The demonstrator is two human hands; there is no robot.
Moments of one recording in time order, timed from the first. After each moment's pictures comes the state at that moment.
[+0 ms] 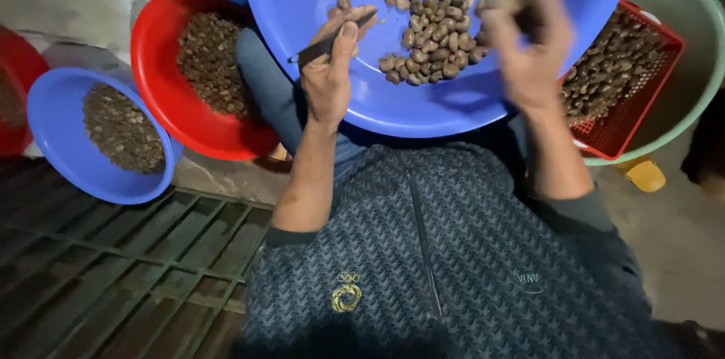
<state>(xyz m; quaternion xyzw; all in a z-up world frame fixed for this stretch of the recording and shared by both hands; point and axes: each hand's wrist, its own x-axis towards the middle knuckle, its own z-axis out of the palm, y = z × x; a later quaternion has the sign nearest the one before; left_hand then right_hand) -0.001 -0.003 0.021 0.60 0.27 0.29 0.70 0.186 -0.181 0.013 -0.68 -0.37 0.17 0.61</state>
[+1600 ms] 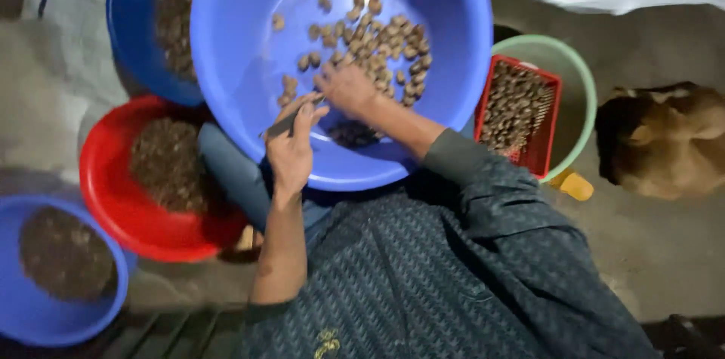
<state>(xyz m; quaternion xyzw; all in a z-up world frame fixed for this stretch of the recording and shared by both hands) 0.003 -0.002 0.013 0.66 0.29 0.27 0.64 0.165 -0.058 -0.192 -0.77 -0.64 -0.03 0.03</state>
